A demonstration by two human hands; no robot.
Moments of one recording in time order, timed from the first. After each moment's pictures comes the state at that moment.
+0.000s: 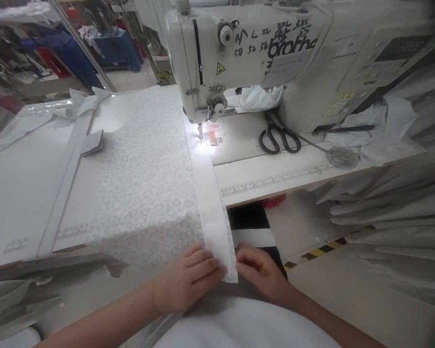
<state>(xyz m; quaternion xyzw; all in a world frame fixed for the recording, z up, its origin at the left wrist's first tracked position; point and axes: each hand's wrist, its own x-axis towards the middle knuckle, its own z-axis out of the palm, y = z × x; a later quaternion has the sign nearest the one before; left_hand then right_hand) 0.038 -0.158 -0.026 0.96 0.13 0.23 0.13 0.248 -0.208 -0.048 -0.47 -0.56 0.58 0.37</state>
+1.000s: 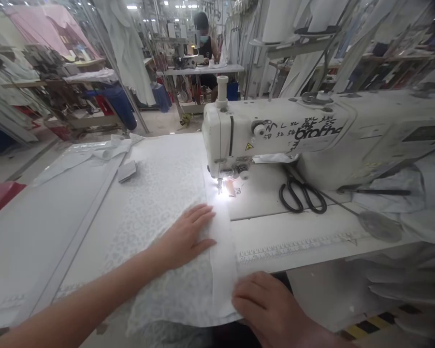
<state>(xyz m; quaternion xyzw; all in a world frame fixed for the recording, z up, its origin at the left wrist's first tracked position) 0.023 0.001 0.004 0.91 0.37 0.10 0.13 0.235 -0.109 -0.016 -0.31 -0.86 0.14 0.39</state>
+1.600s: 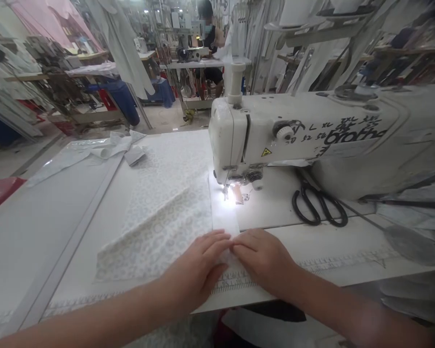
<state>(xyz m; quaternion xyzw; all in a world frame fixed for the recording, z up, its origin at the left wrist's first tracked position) 0.033 -0.011 0.002 0.90 0.36 0.14 0.22 0.234 -0.024 -0.015 -0.33 -0.89 0.04 0.33</state>
